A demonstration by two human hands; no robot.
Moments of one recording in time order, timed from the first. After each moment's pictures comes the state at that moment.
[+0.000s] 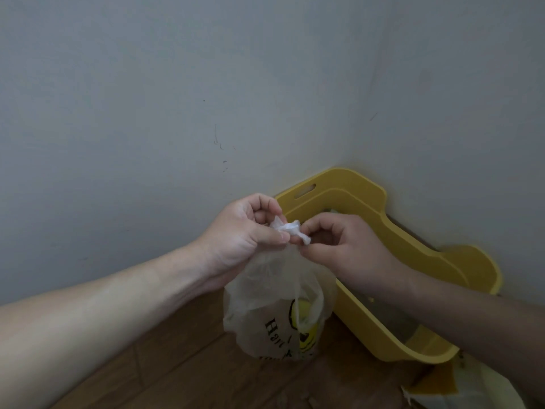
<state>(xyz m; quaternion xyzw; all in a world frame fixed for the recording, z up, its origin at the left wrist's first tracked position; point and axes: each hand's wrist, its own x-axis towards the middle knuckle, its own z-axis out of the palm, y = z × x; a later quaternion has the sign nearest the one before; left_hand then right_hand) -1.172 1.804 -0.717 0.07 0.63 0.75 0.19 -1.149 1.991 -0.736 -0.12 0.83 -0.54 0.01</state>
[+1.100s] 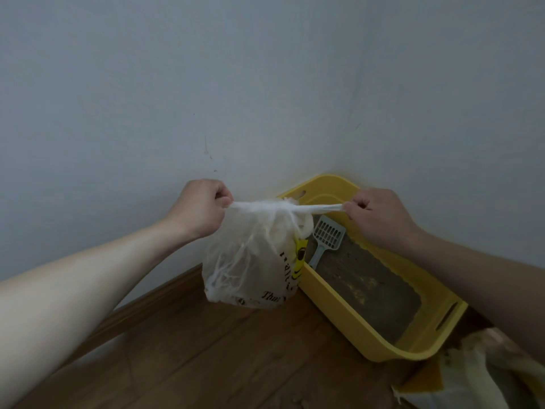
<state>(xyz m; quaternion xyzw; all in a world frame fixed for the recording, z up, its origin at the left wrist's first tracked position) -1.258 1.766 -0.734 0.09 0.95 0.29 -0.09 -1.205 2.072 -0.736 -0.03 0.96 -0.25 -0.12</state>
